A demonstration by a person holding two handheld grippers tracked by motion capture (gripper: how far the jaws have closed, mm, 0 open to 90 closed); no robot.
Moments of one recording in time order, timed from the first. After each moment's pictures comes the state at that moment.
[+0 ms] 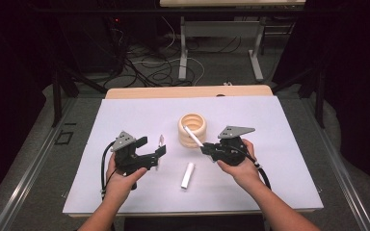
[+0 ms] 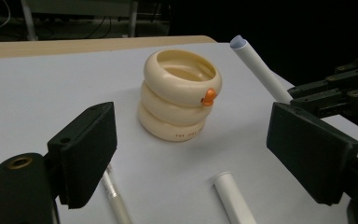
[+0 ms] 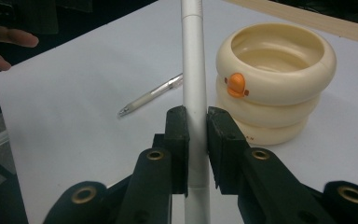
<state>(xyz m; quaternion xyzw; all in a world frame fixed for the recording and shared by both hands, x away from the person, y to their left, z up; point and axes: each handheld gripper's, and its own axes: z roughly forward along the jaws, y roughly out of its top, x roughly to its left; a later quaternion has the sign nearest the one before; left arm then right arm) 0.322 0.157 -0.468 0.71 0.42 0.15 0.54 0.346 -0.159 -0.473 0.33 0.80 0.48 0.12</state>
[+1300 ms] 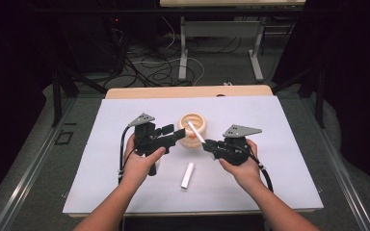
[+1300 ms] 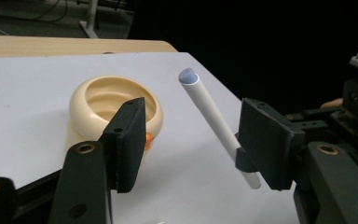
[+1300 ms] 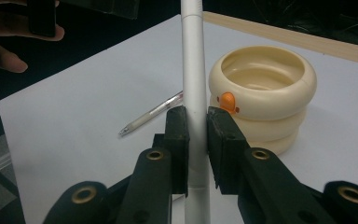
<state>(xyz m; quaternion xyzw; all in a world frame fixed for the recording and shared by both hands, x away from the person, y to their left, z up) 0.355 0.109 -0.436 0.70 0.43 0.04 0.58 0.342 -0.166 -0.467 0.34 0.77 0.52 0.13</state>
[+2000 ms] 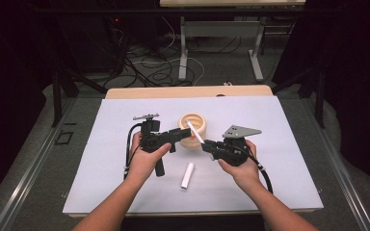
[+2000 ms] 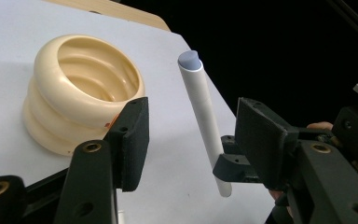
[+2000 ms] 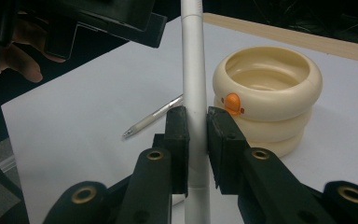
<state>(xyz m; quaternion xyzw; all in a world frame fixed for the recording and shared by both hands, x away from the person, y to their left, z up) 0.366 0.095 -0.441 0.66 0.50 -0.05 0.56 0.341 -0.163 -0.468 0.34 0.77 0.52 0.13</state>
